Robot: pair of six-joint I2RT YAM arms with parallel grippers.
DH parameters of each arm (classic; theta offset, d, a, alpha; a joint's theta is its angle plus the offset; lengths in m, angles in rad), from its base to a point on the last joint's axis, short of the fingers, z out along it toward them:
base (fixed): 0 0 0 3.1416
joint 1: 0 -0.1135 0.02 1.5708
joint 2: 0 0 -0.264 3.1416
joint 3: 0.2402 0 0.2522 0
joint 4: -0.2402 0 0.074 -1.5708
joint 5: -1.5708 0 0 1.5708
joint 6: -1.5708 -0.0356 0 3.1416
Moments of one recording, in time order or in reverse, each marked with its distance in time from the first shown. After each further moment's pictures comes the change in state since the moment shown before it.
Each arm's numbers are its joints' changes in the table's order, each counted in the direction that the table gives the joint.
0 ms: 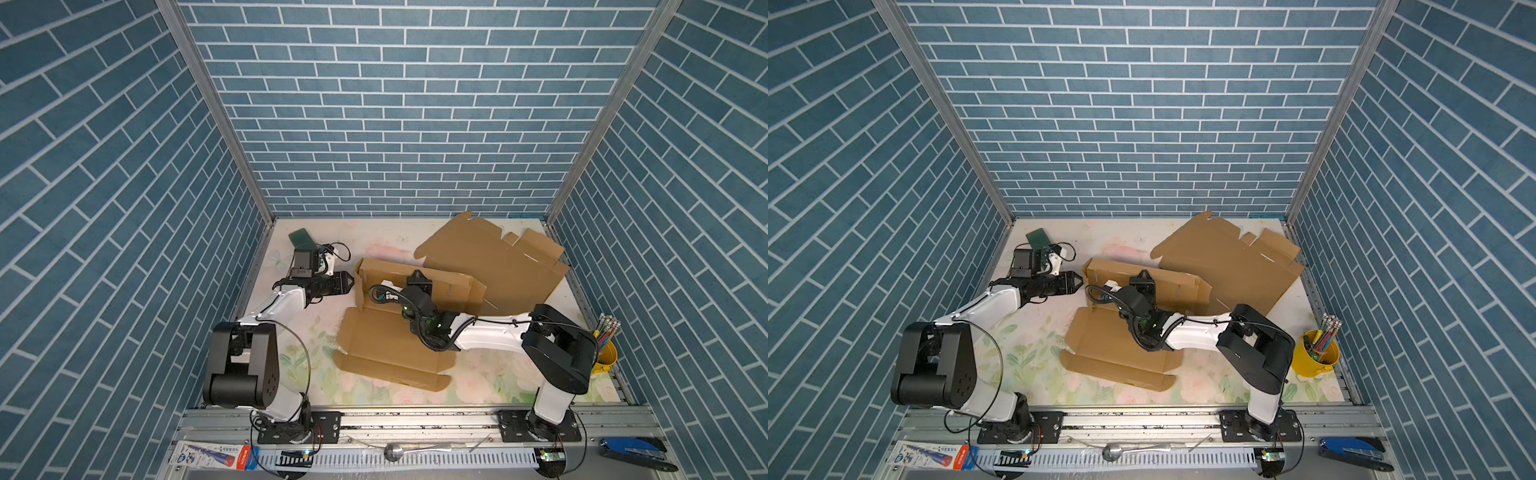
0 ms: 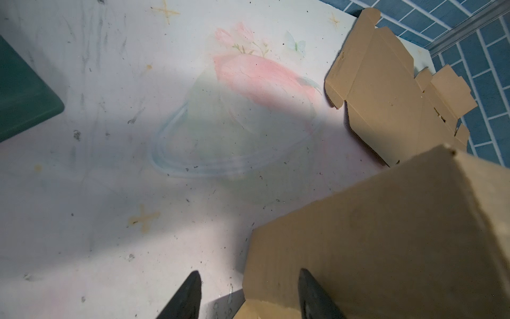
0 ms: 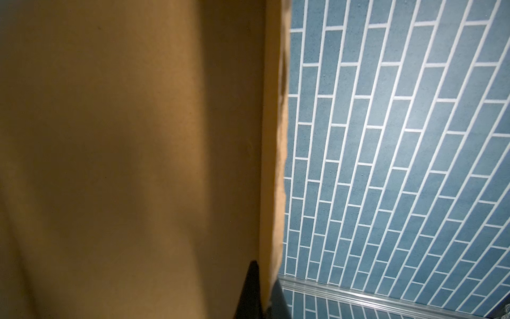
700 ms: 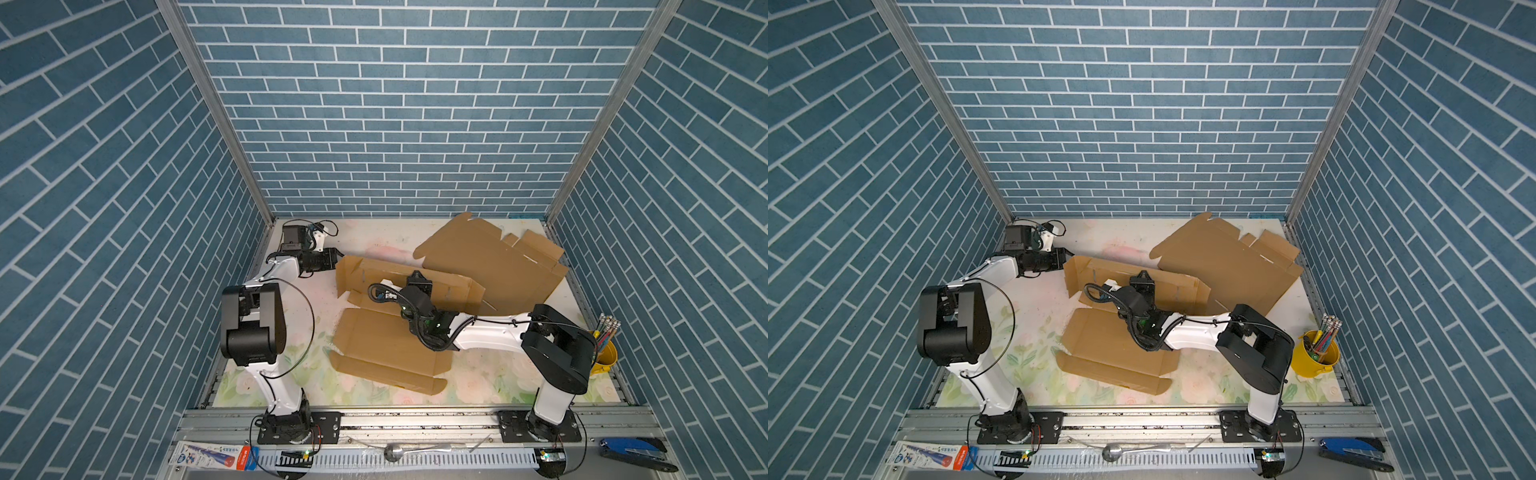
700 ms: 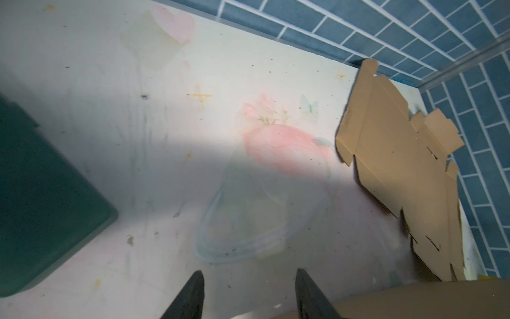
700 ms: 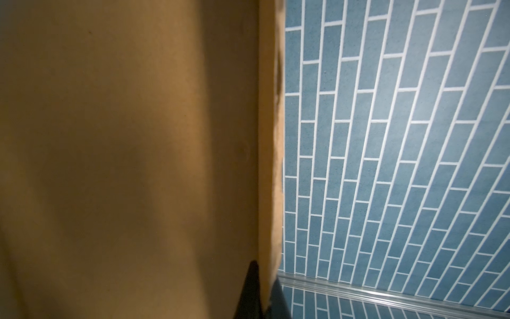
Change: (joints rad) left arm -0.119 0.304 0.338 -0.048 -0.146 -0.091; right arm 0.003 0.004 0.013 -0.006 0.003 -0.053
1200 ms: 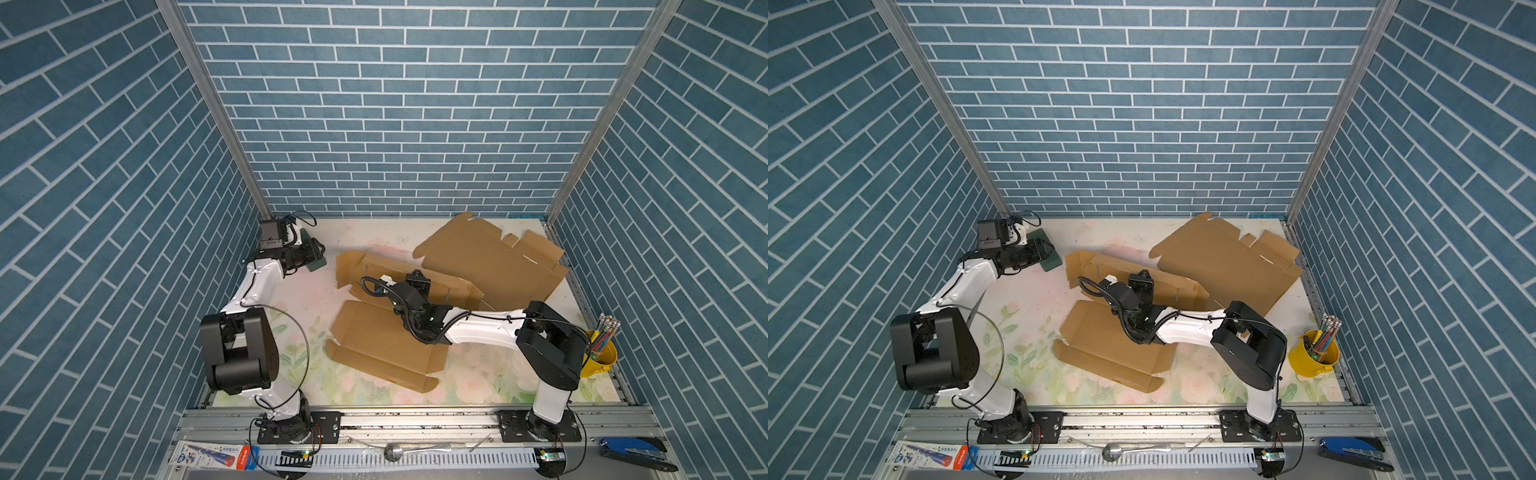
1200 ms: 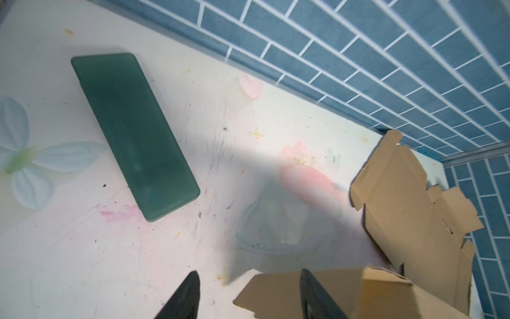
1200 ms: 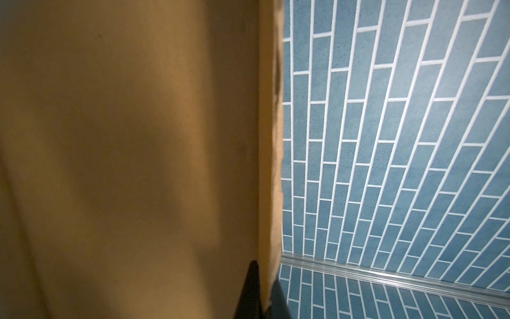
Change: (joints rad) left arm -0.082 -0.146 0.010 -0.091 0.179 0.168; right arm -0.009 0.045 0.095 -0.185 -0.067 -0.153
